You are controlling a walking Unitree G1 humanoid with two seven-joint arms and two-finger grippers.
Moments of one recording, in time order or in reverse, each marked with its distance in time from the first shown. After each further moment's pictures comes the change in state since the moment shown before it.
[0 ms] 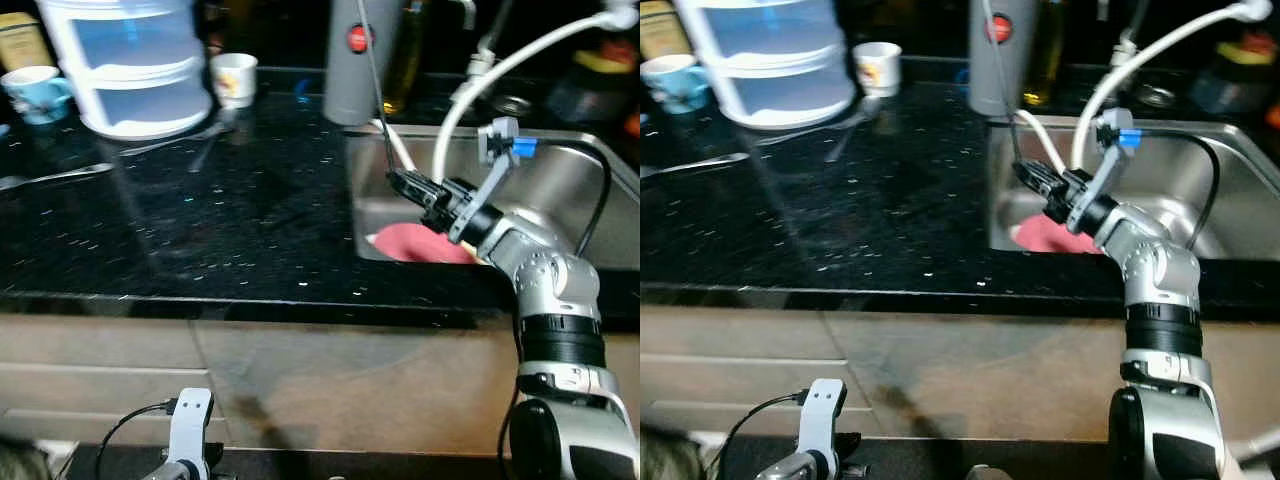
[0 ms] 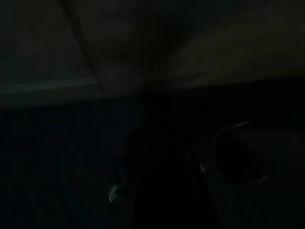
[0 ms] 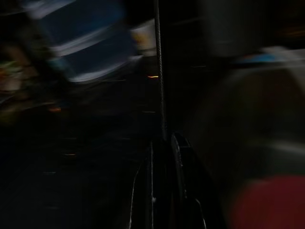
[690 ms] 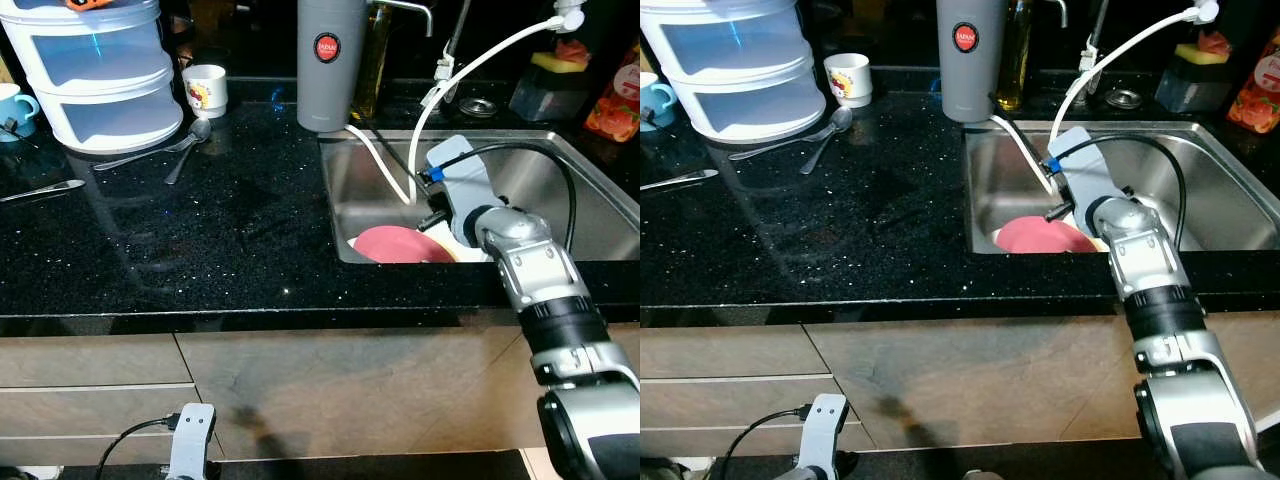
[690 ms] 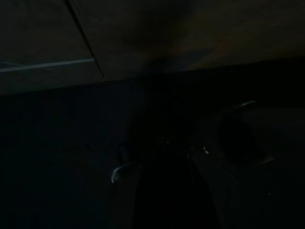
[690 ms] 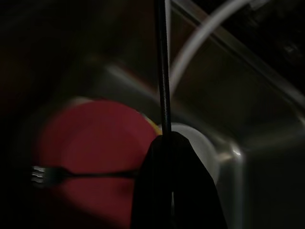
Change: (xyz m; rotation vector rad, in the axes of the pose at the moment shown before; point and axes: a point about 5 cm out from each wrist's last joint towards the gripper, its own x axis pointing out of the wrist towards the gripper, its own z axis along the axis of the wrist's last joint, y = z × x) left arm 0.001 -0.012 -0.019 0.008 0.076 0.002; right arm 0.021 -0.024 0.003 -0.792 0.447 -0.464
